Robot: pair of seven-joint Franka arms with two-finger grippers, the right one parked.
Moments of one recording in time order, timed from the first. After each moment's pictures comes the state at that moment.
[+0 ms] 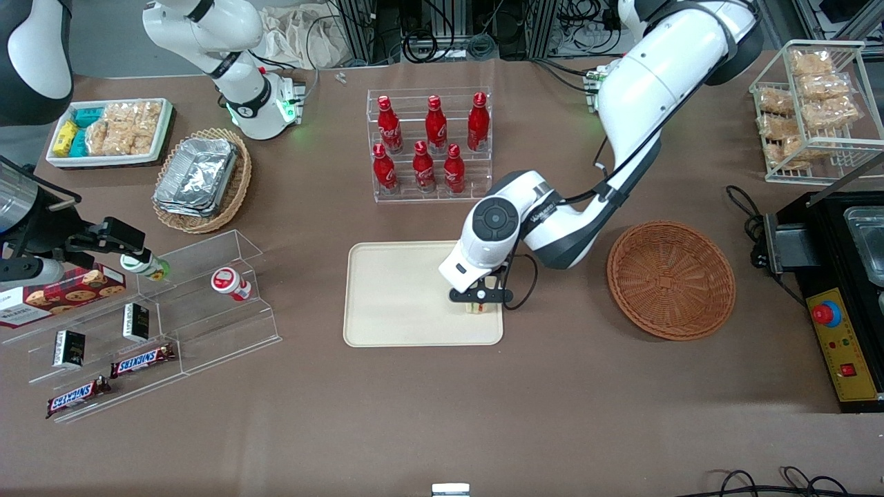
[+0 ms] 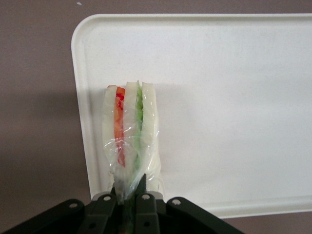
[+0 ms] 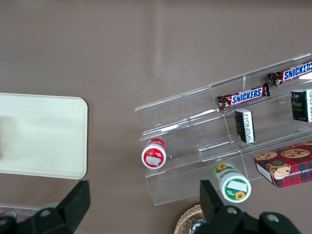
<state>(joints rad) -0.22 0.78 -0.60 -1.51 0.36 2.15 -0.85</state>
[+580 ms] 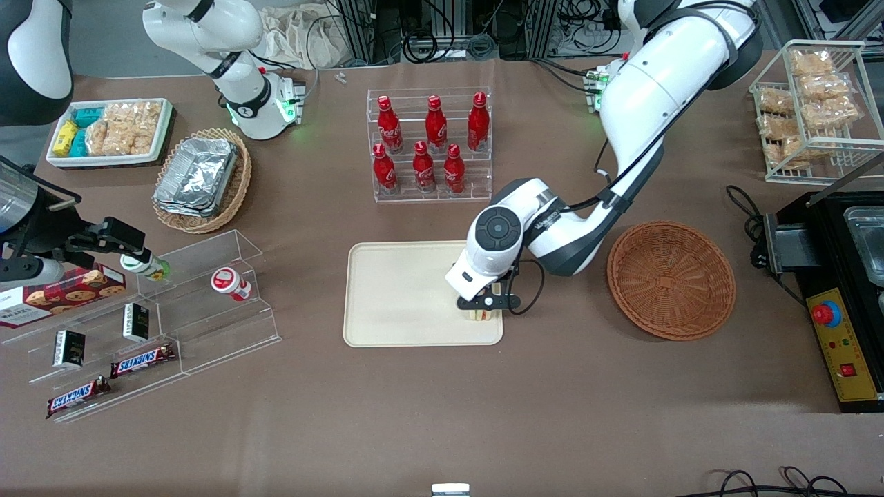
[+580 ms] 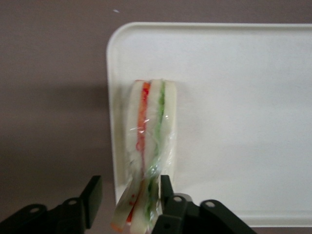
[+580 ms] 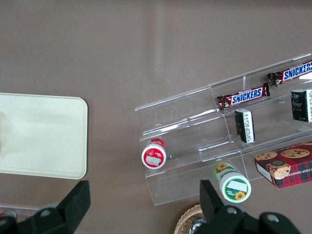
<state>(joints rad) -0.21 0.76 -0.59 -1.47 0.37 2.02 -0.87</state>
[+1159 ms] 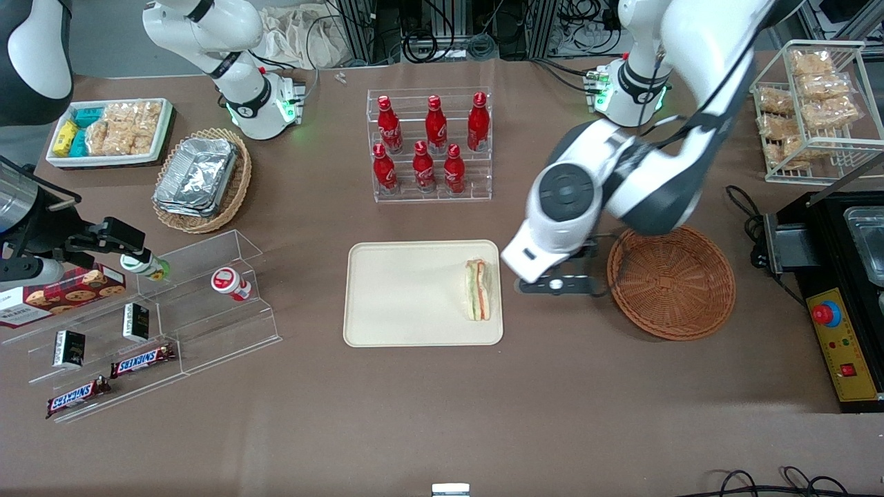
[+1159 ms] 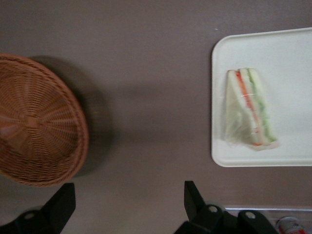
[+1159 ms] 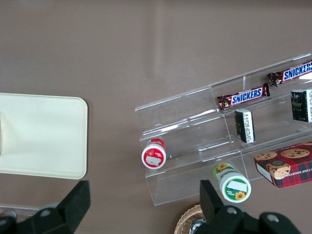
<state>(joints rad) -0.03 0.44 -0.59 -1.48 0.27 1.65 -0.56</state>
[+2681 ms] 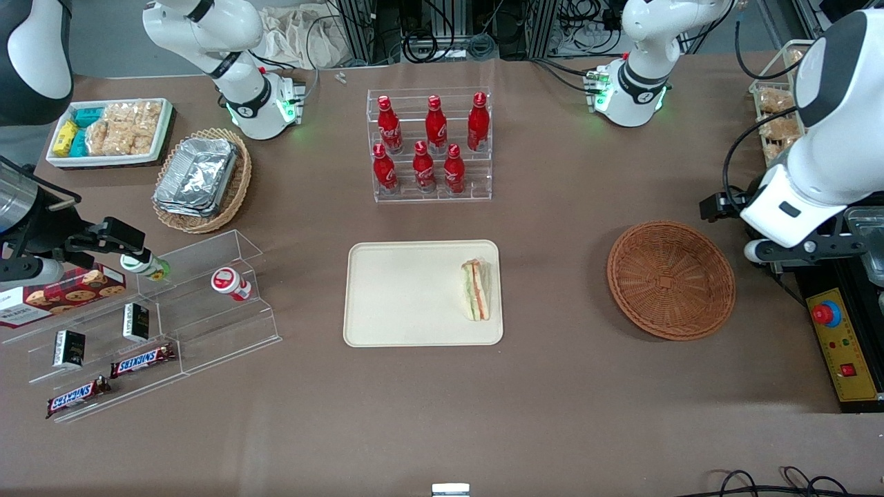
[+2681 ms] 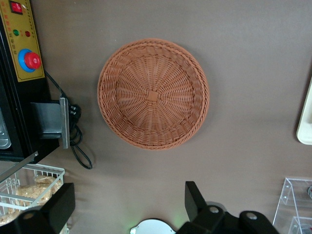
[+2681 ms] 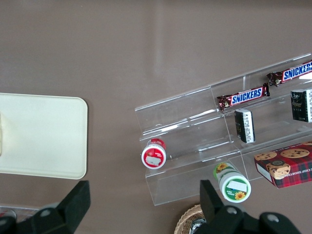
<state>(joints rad) 0.36 0.17 -0.56 -1.49 0.20 1.44 -0.22</state>
